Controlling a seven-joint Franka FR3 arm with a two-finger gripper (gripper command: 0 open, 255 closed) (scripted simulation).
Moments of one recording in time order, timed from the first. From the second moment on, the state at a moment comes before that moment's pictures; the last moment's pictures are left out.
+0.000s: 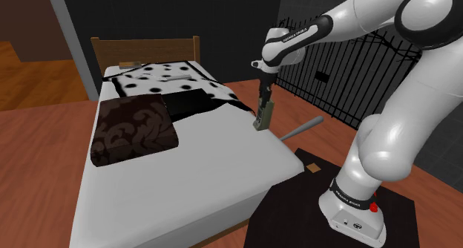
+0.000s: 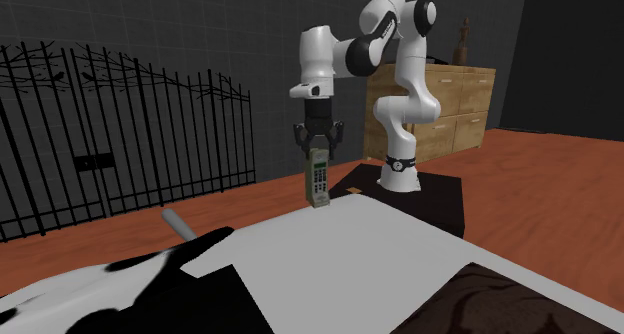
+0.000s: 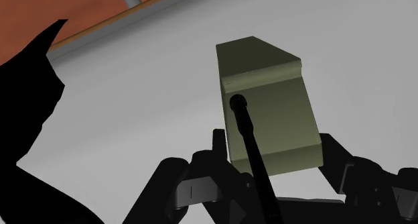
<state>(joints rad) 0.12 -0.14 -0.46 -2.32 0.00 2.20 -1.02</state>
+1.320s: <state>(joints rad) 0.11 -0.23 -0.44 -2.13 -0.04 1.92 -0.98</state>
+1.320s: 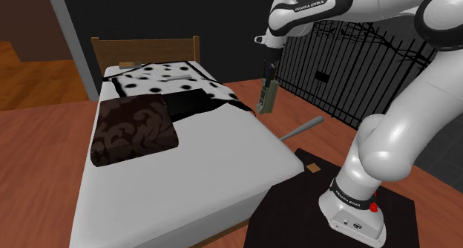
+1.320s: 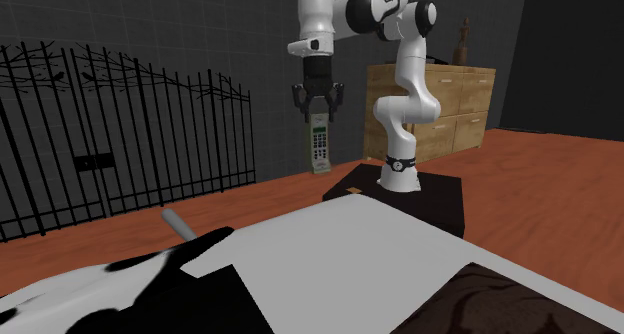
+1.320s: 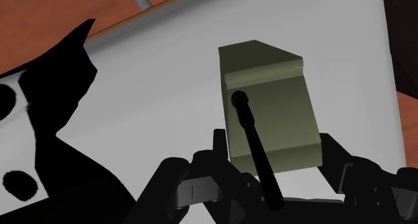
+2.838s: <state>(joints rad) 0.12 -0.22 -0.42 -1.81 -0.03 1.61 -0.97</state>
